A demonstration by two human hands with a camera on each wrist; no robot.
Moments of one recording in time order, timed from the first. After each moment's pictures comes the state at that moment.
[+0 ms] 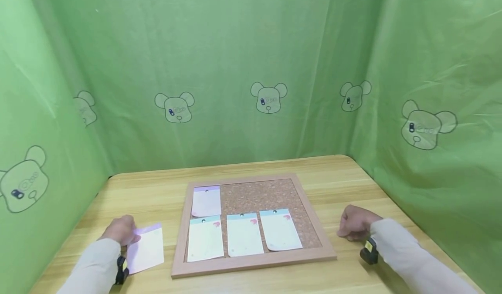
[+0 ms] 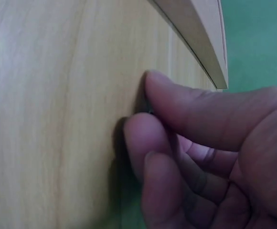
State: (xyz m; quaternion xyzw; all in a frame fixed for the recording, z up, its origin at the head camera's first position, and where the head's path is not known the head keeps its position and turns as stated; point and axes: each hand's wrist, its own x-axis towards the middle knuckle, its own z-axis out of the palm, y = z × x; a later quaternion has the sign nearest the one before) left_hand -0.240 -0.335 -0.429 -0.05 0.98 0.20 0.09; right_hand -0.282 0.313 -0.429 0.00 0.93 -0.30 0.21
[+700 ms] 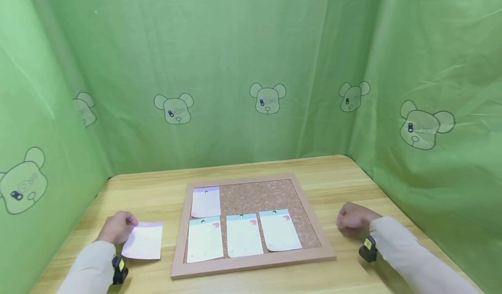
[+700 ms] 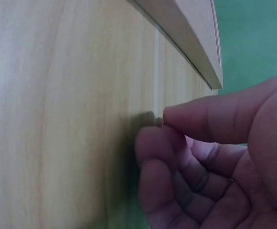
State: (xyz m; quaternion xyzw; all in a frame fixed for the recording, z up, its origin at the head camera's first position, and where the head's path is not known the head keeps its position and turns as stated) left_hand -0.245 -0.342 -0.427 -0.05 0.96 0.27 0.03; right_hand -0.288 0.313 -0.427 -0.03 0.93 -0.31 0.19
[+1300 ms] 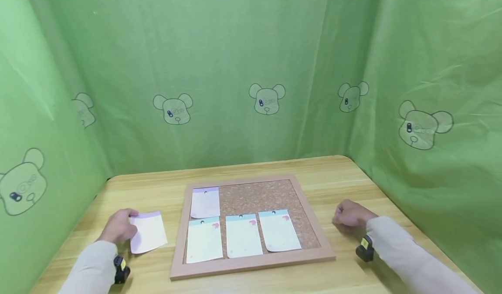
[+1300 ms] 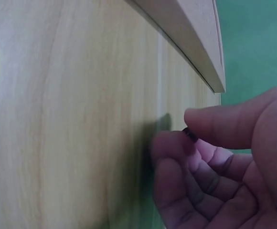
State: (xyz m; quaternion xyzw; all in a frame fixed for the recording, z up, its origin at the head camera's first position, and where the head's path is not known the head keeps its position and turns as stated) left_hand -0.251 -0.334 -0.425 -0.07 0.95 0.29 0.05; right_hand -0.293 0.310 -0.428 -0.04 0.94 -0.30 0.14
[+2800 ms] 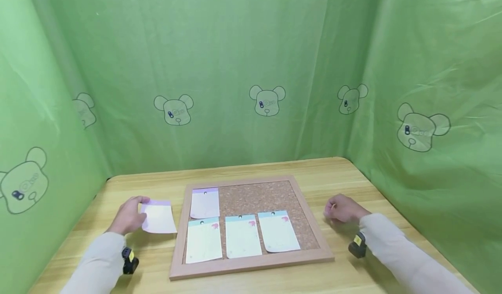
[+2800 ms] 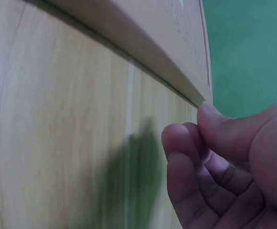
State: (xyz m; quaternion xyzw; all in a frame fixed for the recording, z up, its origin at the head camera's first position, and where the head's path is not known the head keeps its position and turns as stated) left_hand -0.261 -0.312 -0.410 -0.01 0.95 0.32 -0.01; right_hand -0.301 0.295 -0.419 -0.09 0.94 -0.31 0.09
